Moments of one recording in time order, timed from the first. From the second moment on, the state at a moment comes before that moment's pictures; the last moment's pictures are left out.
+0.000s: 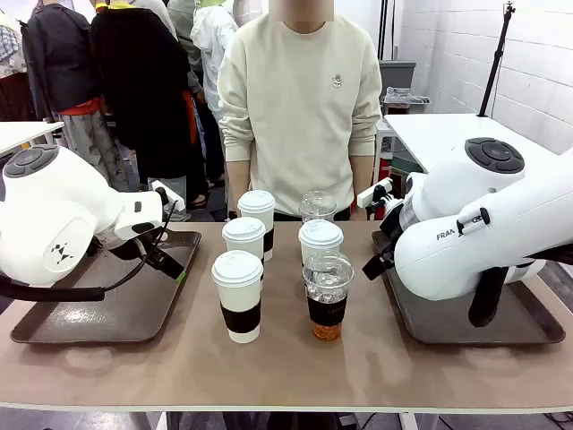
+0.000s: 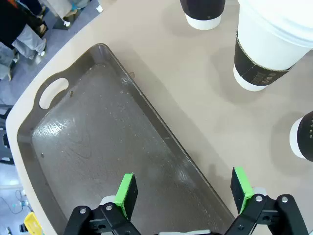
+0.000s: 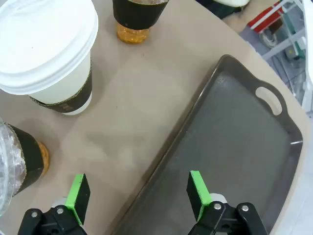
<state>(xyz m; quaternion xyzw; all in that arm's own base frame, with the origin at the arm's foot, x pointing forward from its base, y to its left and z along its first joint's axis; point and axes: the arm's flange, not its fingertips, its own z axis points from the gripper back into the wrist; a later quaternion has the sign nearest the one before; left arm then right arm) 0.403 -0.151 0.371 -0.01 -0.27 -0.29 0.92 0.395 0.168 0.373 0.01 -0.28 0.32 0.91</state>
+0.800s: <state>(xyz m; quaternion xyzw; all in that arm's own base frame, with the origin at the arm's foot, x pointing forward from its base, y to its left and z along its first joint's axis) 0.402 -0.151 0.371 -0.01 -0.27 -0.29 0.92 0.395 0.168 0.373 0.01 -0.28 0.32 0.91</state>
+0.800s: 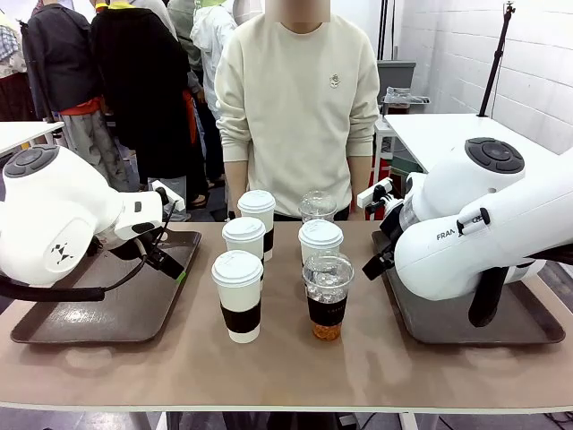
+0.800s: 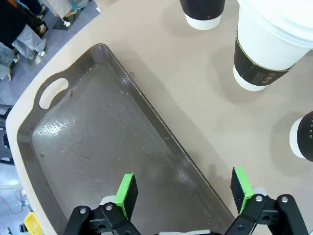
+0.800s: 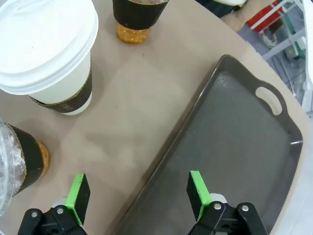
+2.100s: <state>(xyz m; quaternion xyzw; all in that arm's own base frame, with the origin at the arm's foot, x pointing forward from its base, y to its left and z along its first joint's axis) 0.386 -0.159 0.487 -0.09 -0.30 -0.30 0.90 0.372 0.131 0.481 0.10 -0.34 0.31 0.88</state>
